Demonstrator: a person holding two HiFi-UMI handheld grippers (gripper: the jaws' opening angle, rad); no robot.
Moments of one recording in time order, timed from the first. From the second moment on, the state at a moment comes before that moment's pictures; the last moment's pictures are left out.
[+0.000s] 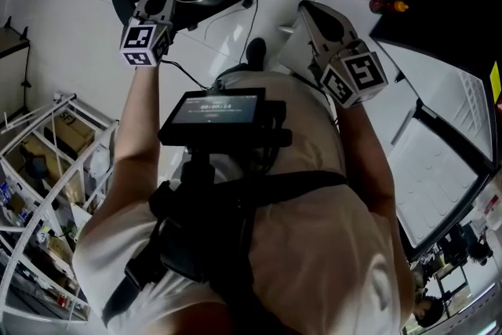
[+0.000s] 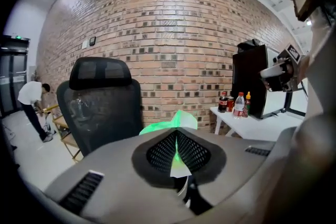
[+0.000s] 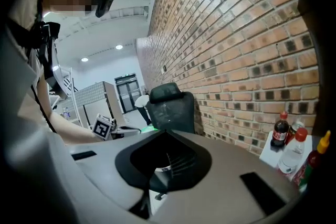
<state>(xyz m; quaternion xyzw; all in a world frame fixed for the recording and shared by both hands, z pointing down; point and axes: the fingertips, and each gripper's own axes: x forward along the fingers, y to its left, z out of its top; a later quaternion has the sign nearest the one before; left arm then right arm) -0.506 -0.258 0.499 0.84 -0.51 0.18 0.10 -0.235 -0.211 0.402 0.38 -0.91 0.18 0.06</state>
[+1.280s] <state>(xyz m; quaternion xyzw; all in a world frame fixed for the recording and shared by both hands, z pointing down) -0.525 -0.308 0.585 0.80 -0.51 0.28 0.15 -0.193 -0.193 0.399 0.46 -0.87 0.19 0.04</state>
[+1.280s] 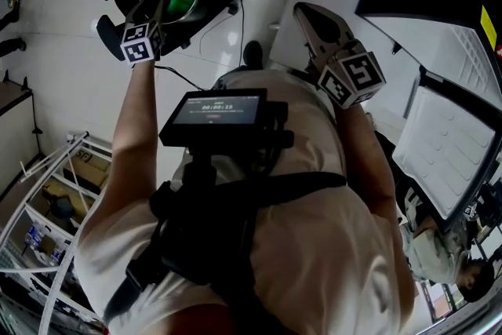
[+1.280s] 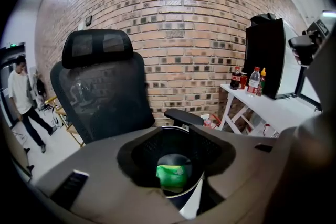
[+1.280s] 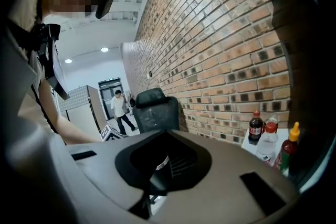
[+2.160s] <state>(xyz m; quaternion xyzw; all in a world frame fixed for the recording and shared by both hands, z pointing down) -0.431 -0.305 0.534 0.87 -0.43 0.21 0.12 -0.145 -0.165 0.401 0.52 -0.83 0.19 0.00</state>
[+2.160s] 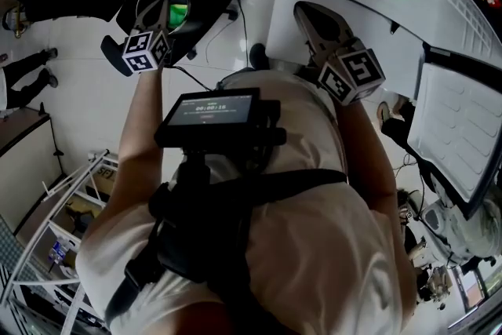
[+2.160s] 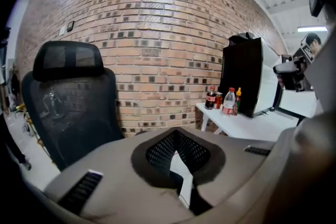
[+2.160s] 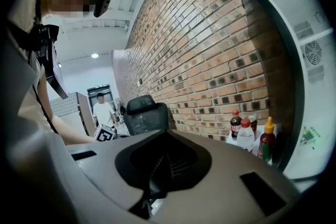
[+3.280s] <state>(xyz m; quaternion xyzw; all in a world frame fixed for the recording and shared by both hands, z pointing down) -0.100 -0.194 0.397 0.98 -0.17 0.10 0.07 0.032 -0.069 0.368 0.63 -0.76 0.15 -0.06</state>
